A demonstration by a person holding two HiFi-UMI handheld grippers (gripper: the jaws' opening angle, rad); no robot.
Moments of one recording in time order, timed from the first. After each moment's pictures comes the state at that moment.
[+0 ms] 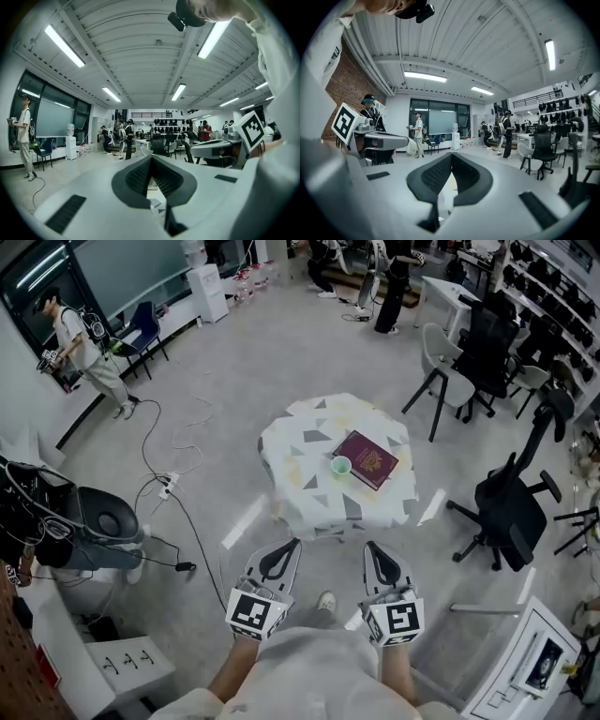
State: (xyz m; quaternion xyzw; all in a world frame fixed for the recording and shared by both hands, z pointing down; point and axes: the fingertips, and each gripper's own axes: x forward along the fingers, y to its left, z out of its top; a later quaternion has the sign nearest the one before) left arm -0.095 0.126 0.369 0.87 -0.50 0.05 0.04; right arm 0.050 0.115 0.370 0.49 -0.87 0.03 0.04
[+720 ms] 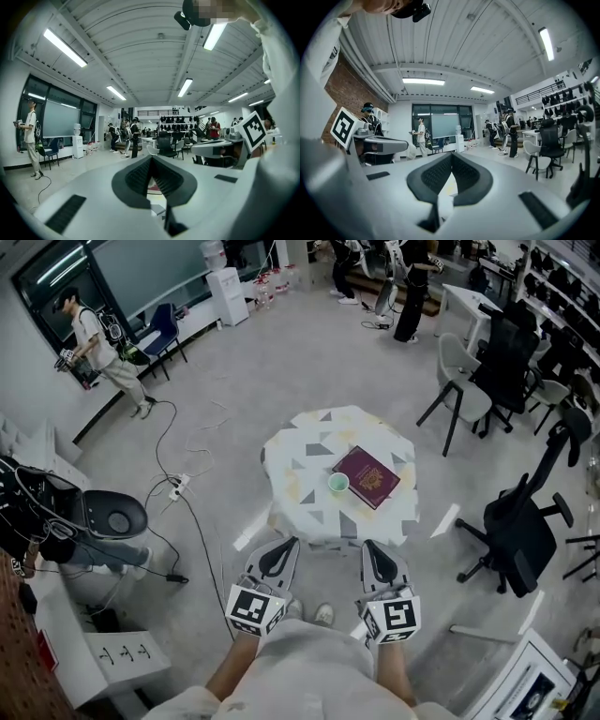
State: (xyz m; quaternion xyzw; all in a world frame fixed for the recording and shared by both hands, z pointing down) left arm -0.057 0.068 0.373 0.84 -0.53 0.06 0.04; right arm 0.089 0.047 0.378 0.47 -0.88 0.06 0.01
